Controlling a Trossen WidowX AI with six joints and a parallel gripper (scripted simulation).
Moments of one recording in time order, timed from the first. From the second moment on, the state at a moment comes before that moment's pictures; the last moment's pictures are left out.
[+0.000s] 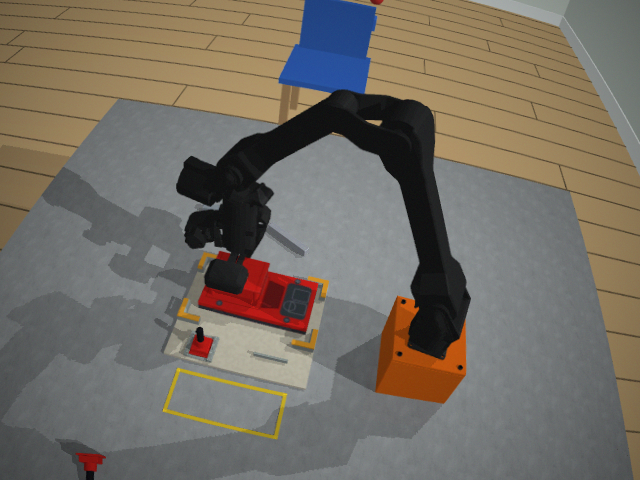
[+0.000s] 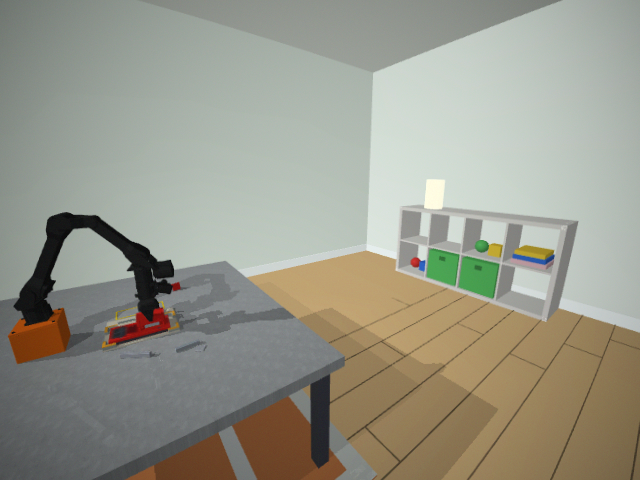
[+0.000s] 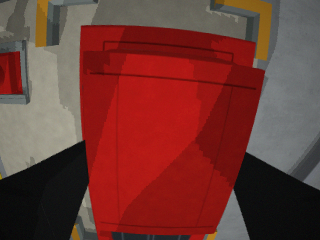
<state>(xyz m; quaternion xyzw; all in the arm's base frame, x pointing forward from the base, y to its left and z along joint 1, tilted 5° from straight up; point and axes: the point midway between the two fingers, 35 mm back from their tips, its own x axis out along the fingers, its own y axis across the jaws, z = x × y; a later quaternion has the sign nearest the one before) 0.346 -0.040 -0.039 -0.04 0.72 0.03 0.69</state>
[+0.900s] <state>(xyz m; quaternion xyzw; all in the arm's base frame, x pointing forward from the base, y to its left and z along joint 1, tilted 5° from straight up) 0.345 -0.040 -0.051 -0.04 0.72 0.03 0.69</state>
